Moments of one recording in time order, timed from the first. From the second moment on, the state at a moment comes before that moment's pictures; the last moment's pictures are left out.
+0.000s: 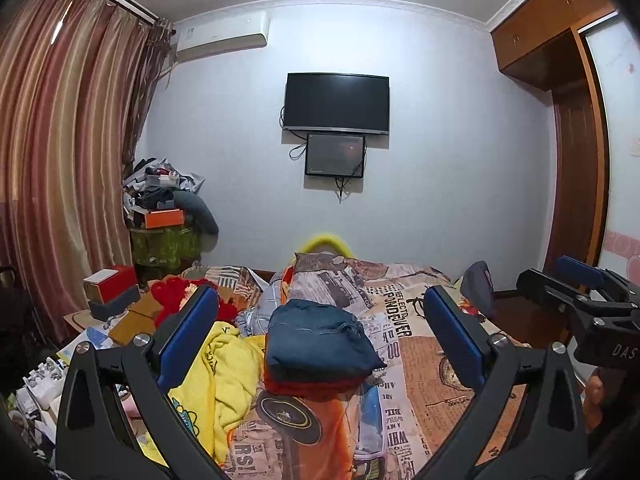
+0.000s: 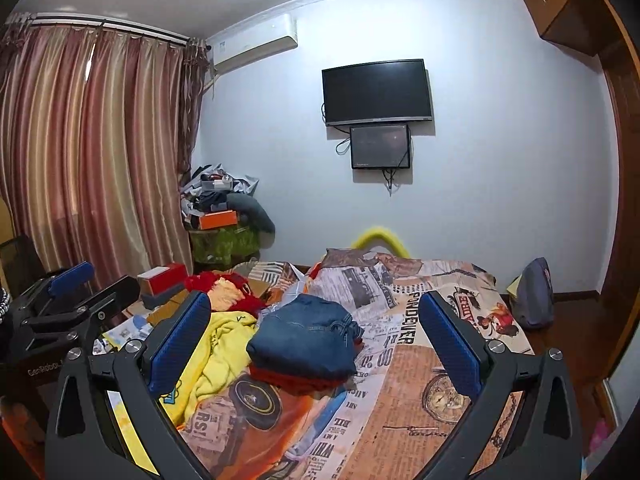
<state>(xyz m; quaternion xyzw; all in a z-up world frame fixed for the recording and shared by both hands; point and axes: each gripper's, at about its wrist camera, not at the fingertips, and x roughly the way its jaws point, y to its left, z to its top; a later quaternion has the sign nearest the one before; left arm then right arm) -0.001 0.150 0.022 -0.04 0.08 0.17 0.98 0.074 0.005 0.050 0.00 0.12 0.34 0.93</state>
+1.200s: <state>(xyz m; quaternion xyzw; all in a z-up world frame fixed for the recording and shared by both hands) 0.005 0.153 0.012 -0.05 0.10 0.14 0.98 0.078 0.003 0.050 0.00 0.12 0.33 0.93</state>
